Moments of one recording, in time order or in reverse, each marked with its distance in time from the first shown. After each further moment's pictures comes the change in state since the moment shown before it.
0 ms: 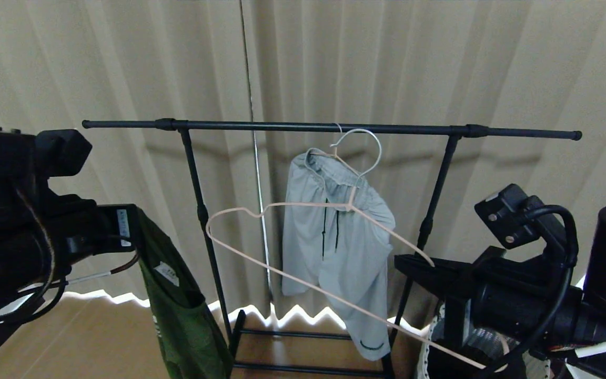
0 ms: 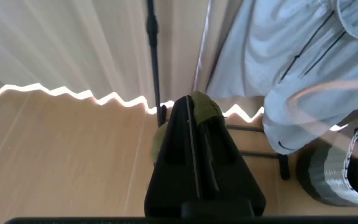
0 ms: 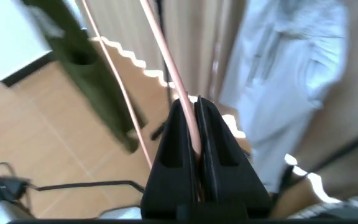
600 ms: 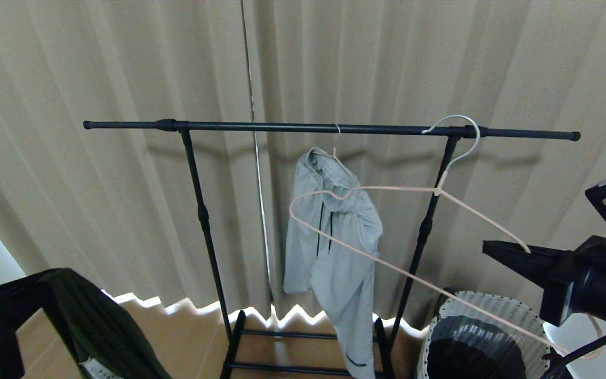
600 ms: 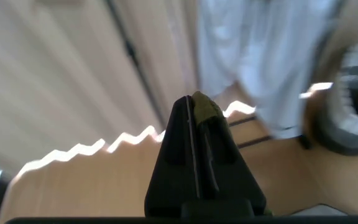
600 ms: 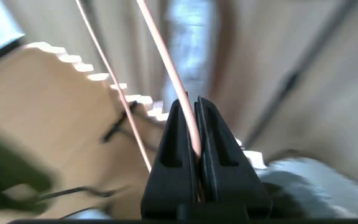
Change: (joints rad) left arm 0.029 -0.475 0.316 0.010 -0.206 0.346; right arm -0.328 -0.227 0.043 0.194 0.131 -0.117
